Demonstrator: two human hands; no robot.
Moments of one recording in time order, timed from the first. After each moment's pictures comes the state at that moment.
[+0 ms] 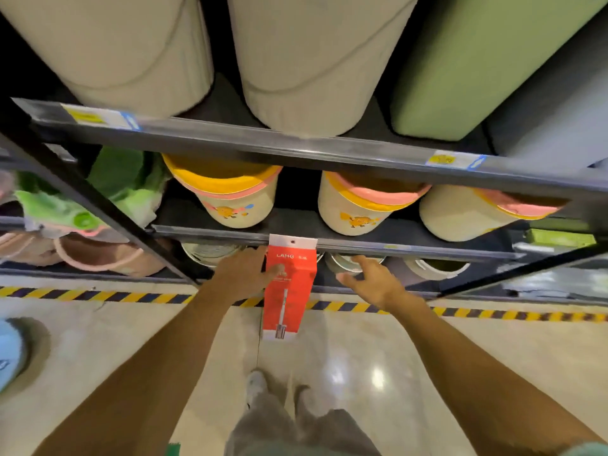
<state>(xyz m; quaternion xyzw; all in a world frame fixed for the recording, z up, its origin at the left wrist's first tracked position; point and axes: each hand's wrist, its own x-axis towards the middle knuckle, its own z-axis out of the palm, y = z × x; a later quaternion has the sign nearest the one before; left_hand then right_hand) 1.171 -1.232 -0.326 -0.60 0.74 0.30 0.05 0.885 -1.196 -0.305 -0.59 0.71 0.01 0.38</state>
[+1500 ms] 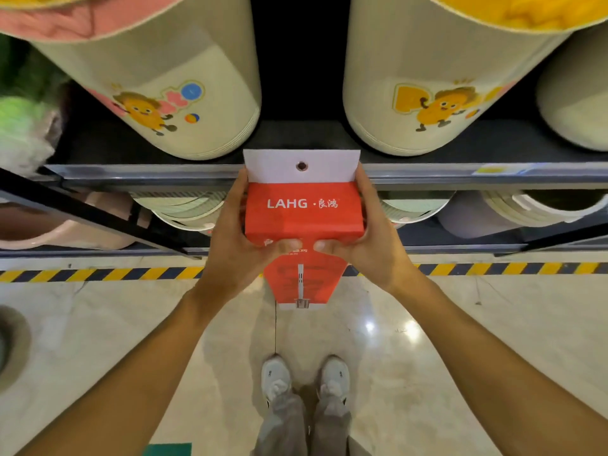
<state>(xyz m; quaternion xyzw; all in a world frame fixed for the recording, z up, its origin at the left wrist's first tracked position) 1.151 -1.249 -0.553 -0.54 0.60 0.45 -0.39 0.920 -1.239 -0.551 -0.56 0.55 -0.38 0.48</state>
